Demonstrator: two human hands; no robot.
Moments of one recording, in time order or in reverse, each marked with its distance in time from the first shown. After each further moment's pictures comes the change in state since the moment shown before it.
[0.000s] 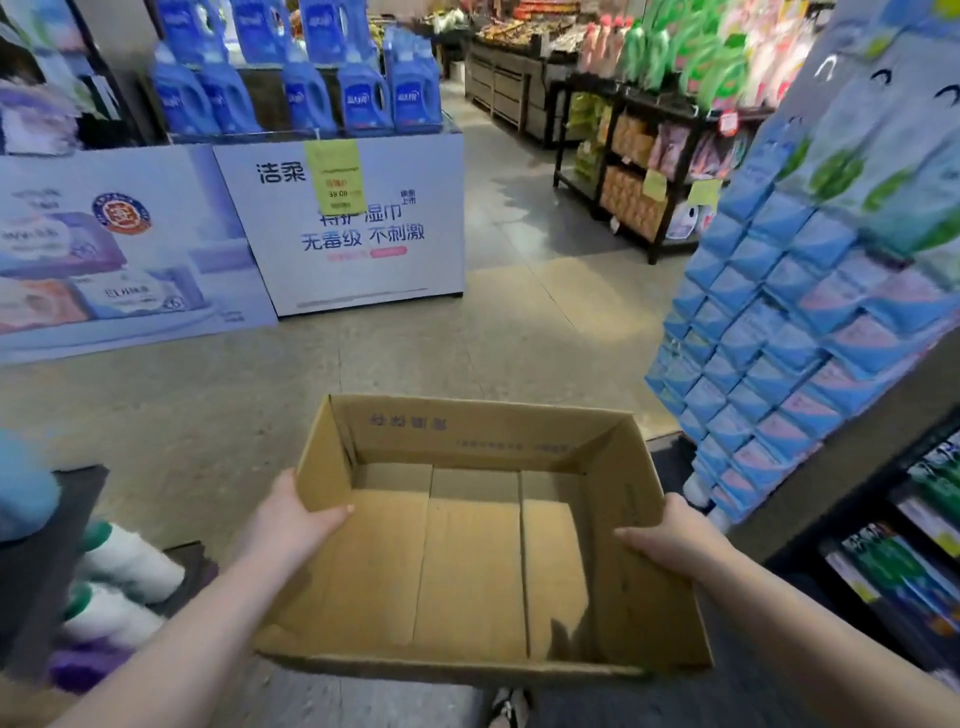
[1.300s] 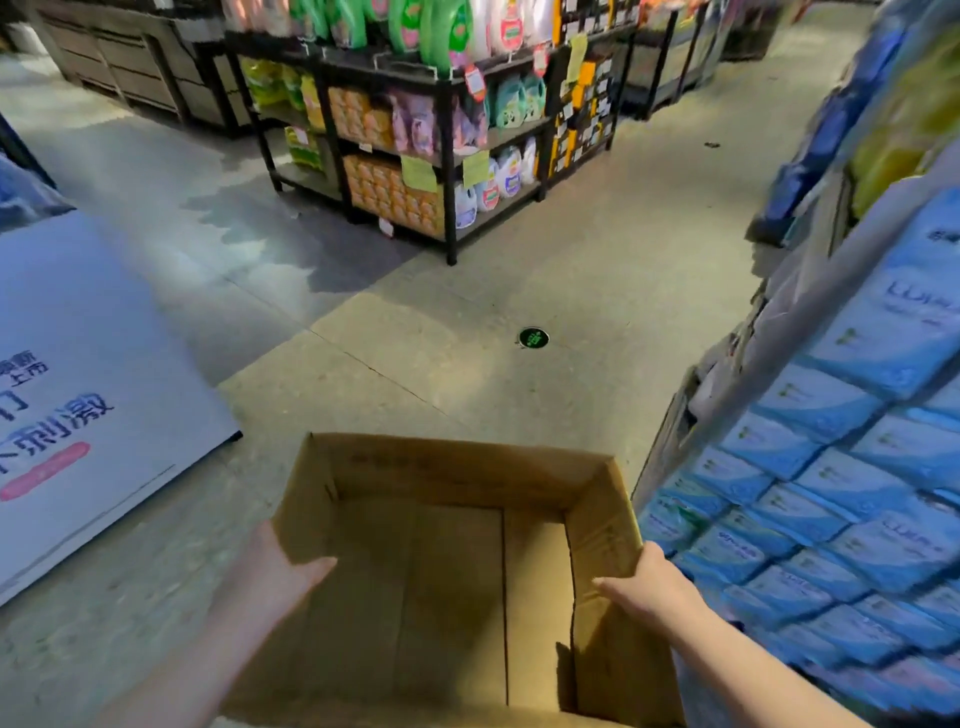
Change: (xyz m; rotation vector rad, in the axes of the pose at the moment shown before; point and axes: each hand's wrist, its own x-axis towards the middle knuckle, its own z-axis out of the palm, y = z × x) left_hand 0.693 0.483 0.204 0.402 -0.434 0.331; right_hand 0.560 -0.286 -0.154 0.270 0.242 0.593
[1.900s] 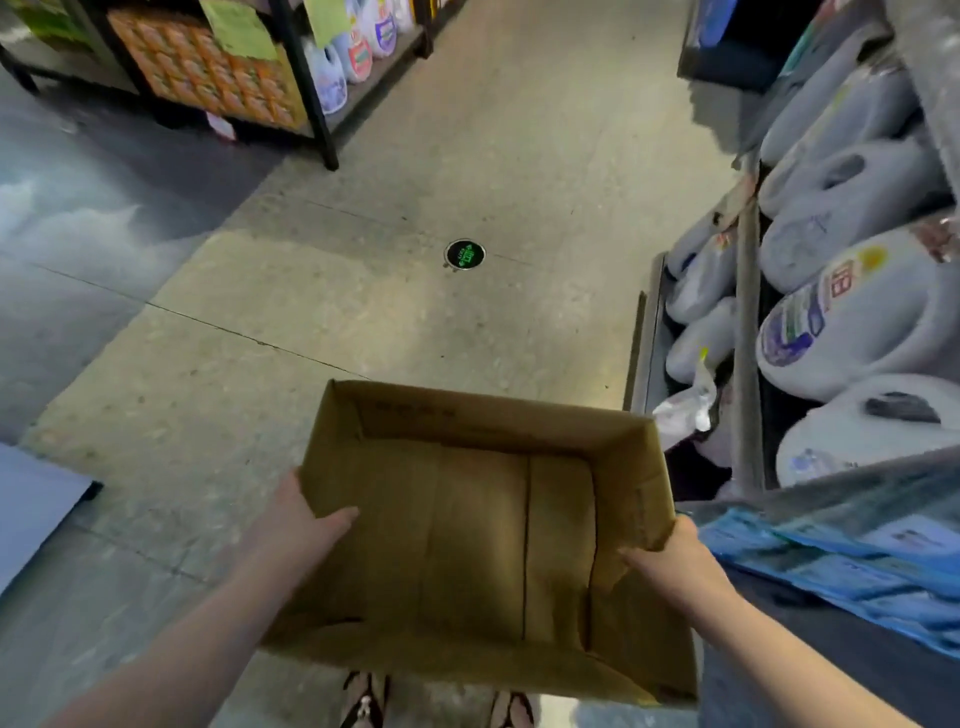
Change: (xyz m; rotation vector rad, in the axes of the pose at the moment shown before) left_hand 0.296 0.149 0.119 0.093 -0.222 0.088; right_hand 0.228 -0.073 0.029 0.298 -0.008 0.309
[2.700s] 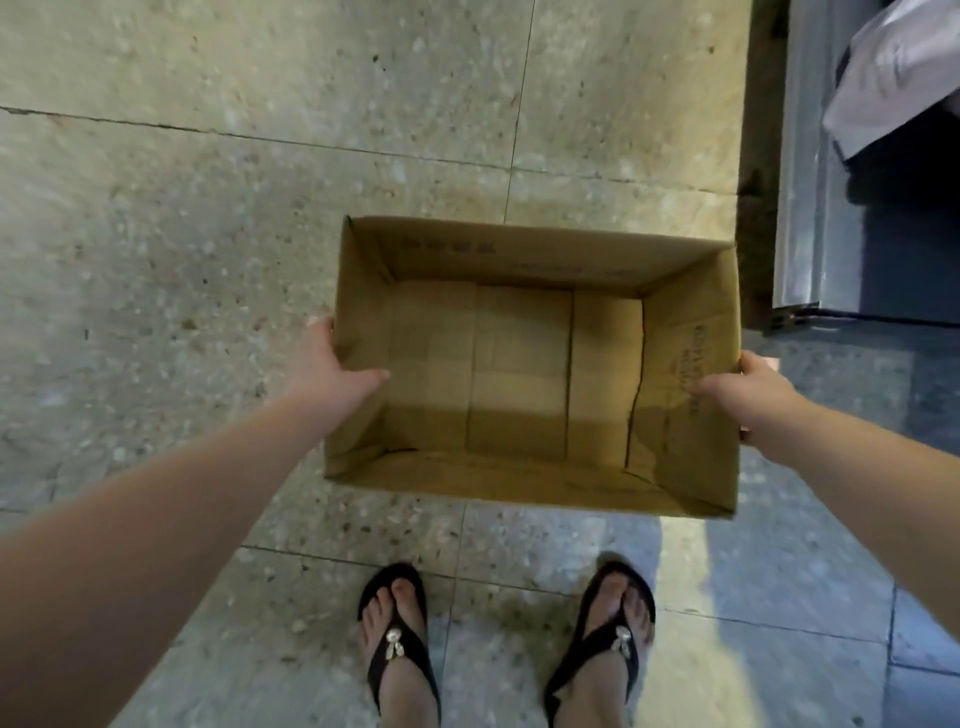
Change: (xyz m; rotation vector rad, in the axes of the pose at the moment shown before) left_hand 0.312 -0.133 0.296 0.090 -0.241 0.144; right_hand 0.355 0.130 0.263 0.429 -0.009 0.324
